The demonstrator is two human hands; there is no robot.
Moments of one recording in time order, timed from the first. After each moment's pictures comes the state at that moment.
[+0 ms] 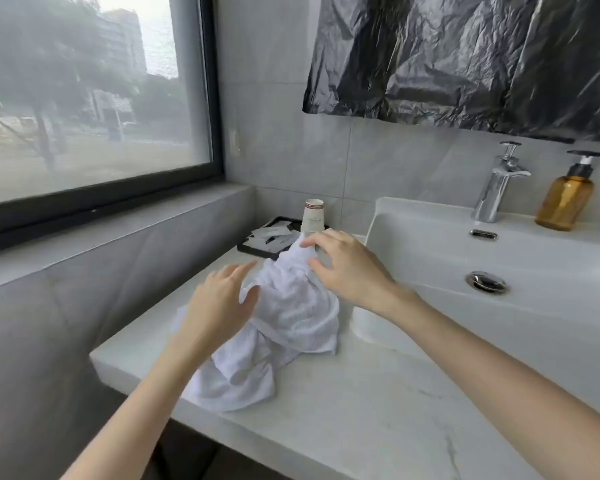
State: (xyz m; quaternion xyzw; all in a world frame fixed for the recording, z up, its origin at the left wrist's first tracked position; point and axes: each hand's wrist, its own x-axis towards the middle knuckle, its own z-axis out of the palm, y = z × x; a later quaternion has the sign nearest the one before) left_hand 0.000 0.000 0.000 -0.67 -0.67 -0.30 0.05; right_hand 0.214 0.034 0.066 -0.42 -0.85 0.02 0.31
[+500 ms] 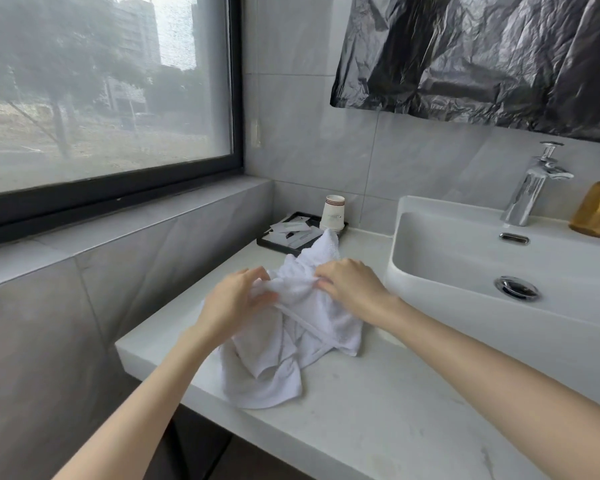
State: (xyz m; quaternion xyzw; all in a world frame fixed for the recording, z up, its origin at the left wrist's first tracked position) left_hand -0.031 0.014 -0.014 -0.69 -0.65 -0.33 -0.03; right_hand 0.180 0.068 0.021 -0.46 -0.88 -0.03 0.16
